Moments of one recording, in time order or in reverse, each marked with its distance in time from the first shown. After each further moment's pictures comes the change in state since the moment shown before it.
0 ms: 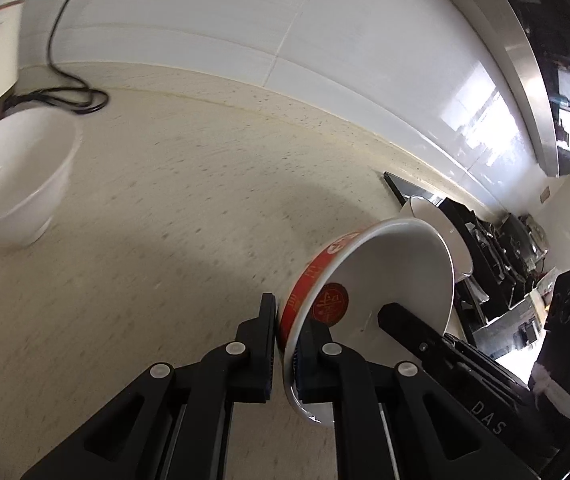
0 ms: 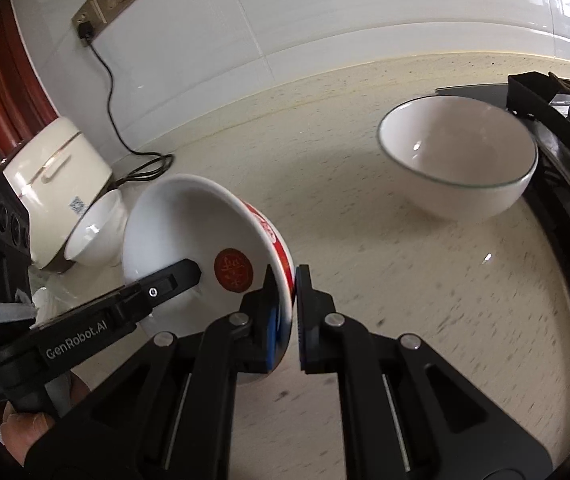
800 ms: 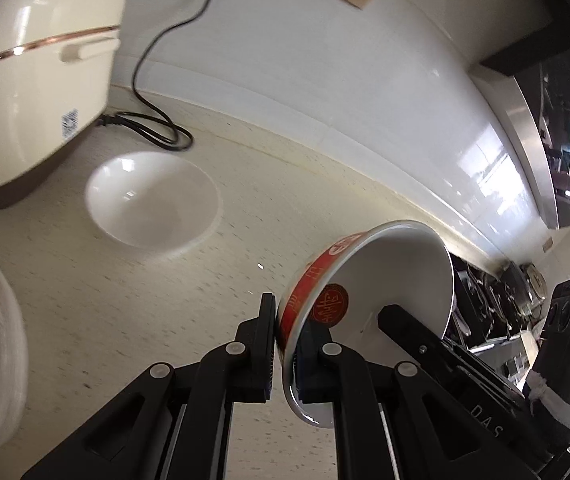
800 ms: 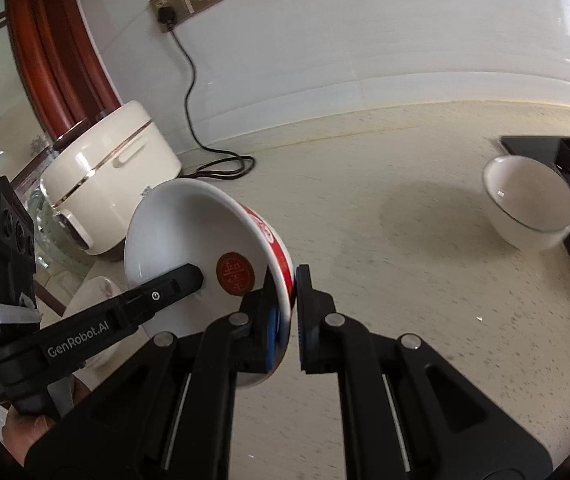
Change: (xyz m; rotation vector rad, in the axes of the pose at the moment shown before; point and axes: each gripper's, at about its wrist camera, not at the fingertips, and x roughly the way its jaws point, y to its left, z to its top) left arm -0.099 0.047 0.010 -0.110 -0.114 0.045; right arm -0.025 0.100 0.011 -0.118 -0.017 0.089
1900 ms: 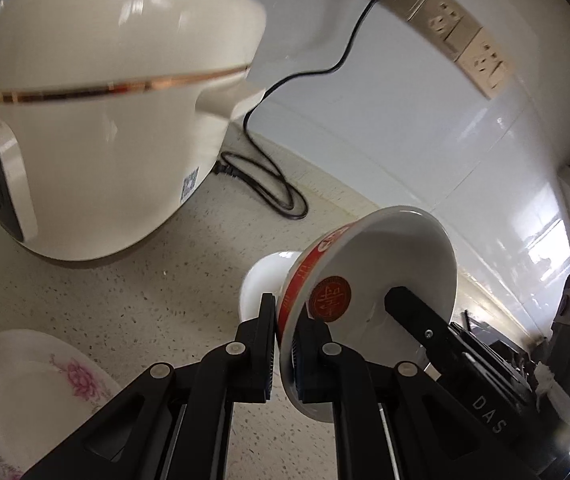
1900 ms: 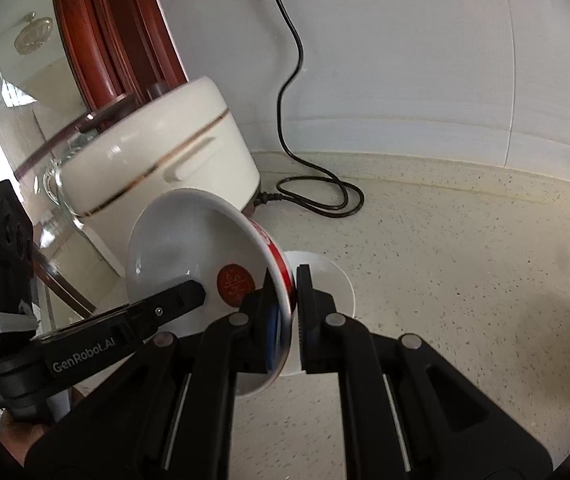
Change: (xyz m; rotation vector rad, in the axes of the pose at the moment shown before) left arm 0.005 0.093 0.073 -0.193 -0.069 0.179; right arm 0.099 0.099 0.067 -0.203 0.060 0.153
